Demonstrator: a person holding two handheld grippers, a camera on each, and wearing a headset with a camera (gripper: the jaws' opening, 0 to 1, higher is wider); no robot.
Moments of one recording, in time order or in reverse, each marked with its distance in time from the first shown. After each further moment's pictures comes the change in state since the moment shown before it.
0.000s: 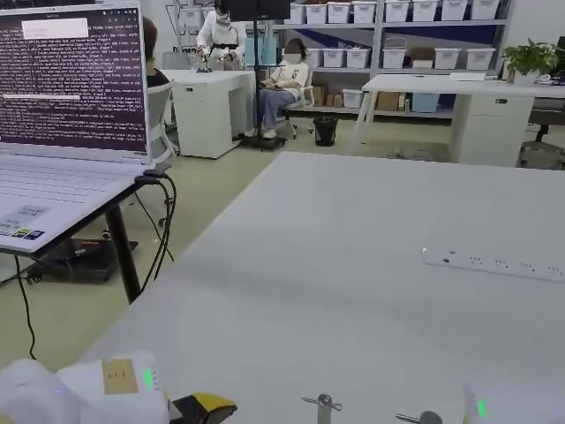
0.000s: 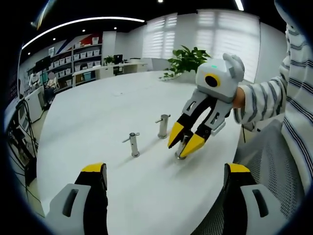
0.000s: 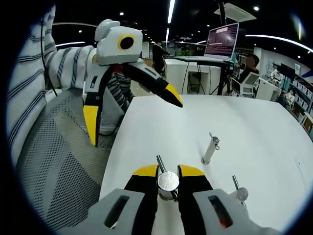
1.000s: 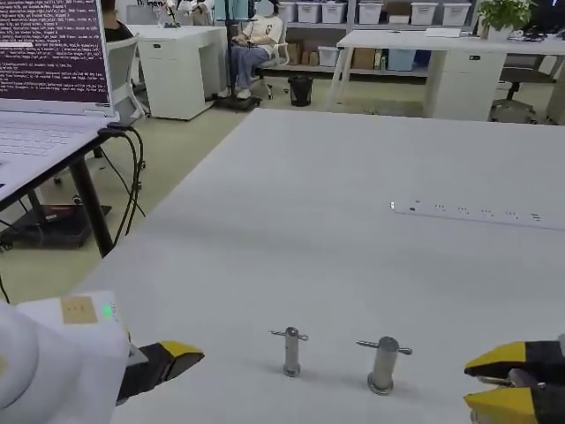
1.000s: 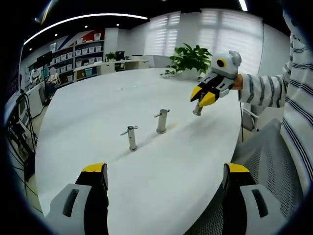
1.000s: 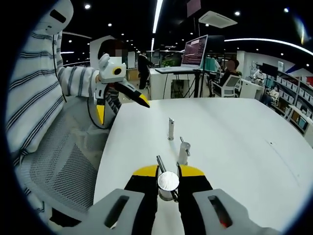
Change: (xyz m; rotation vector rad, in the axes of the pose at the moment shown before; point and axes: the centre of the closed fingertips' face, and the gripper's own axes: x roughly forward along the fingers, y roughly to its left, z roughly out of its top) left arm 0.000 -0.005 -0.009 -0.023 0.025 0.003; right arm -0.115 -0.055 -0.047 0.075 -0.064 -0.134
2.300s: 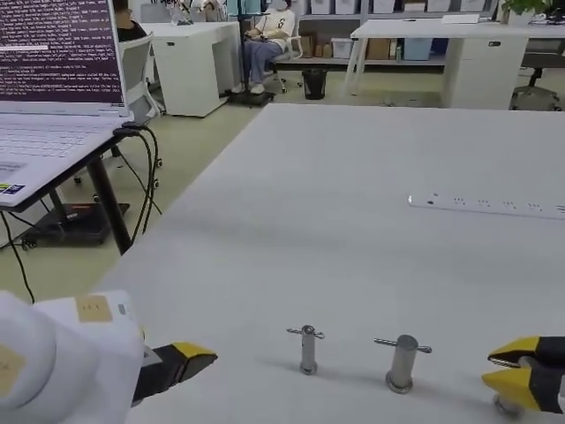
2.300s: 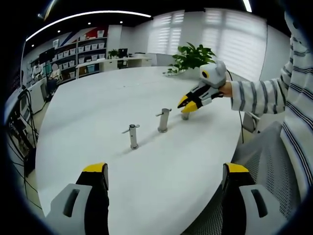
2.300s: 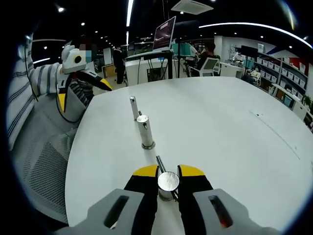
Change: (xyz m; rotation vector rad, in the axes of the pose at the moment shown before) left arm -0.002 0.000 0.000 -0.029 0.013 0.014; right arm 0.028 -0.046 -0.045 0.130 0.086 -0.148
